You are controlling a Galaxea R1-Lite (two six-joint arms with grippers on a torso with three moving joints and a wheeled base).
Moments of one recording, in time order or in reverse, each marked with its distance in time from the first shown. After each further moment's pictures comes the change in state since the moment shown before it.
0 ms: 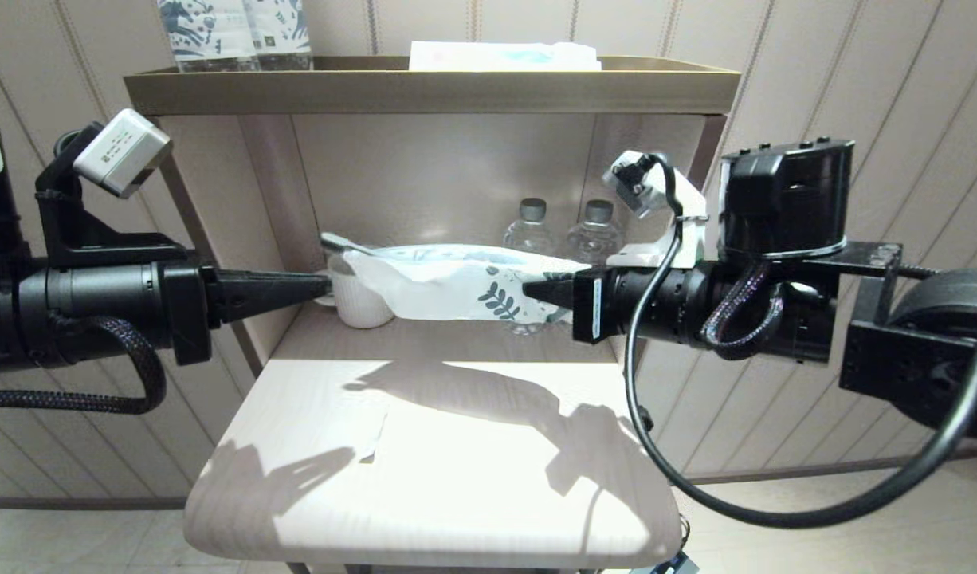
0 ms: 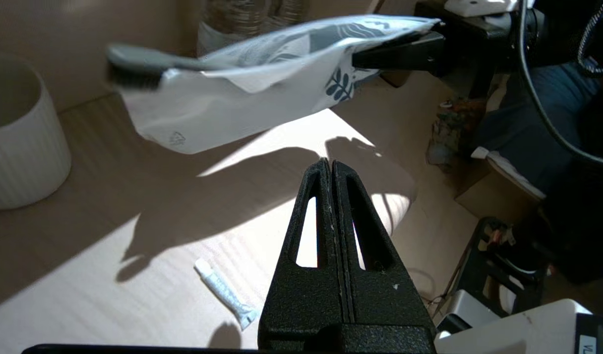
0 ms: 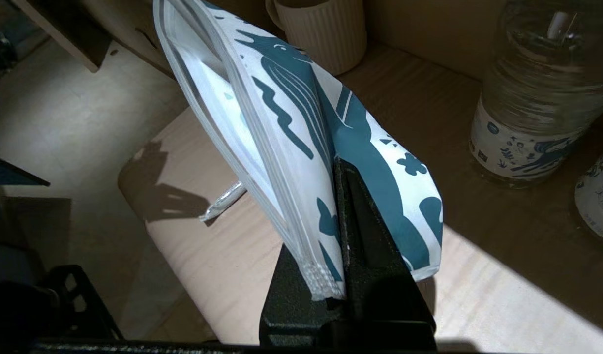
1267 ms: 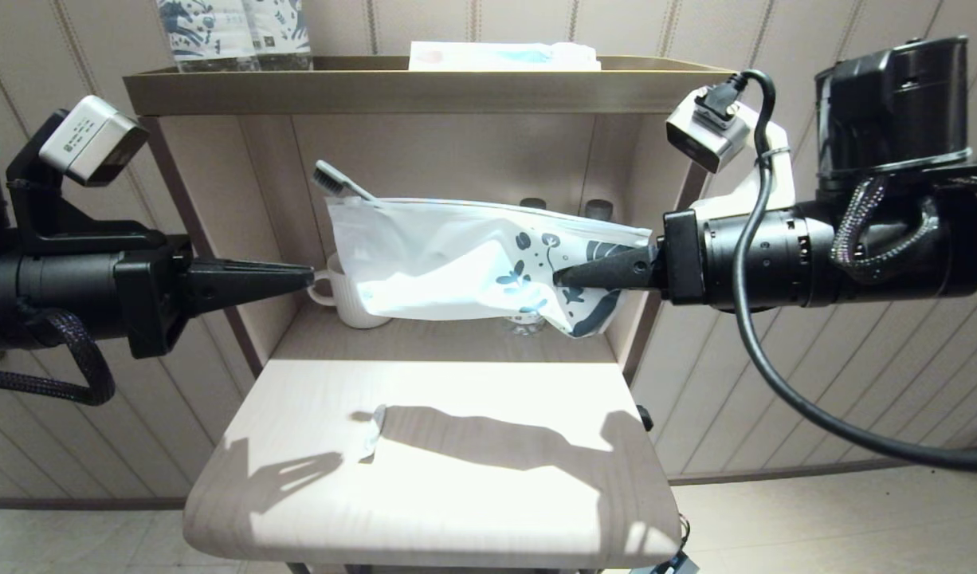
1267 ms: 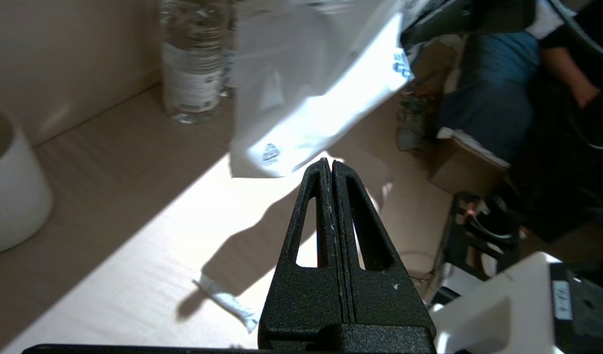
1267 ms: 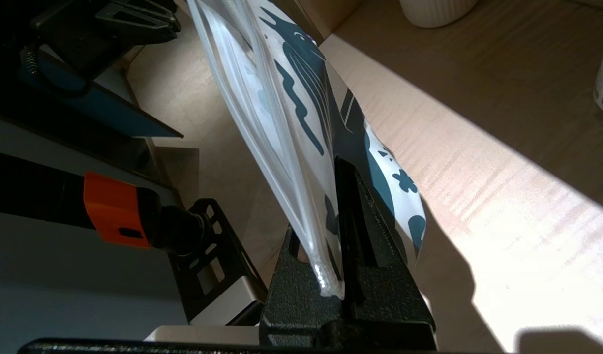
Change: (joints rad) left arm 0.120 0.034 -0.035 0.008 -0.262 0.093; right arm -0.092 -0.096 -0.171 0.365 0.366 0.125
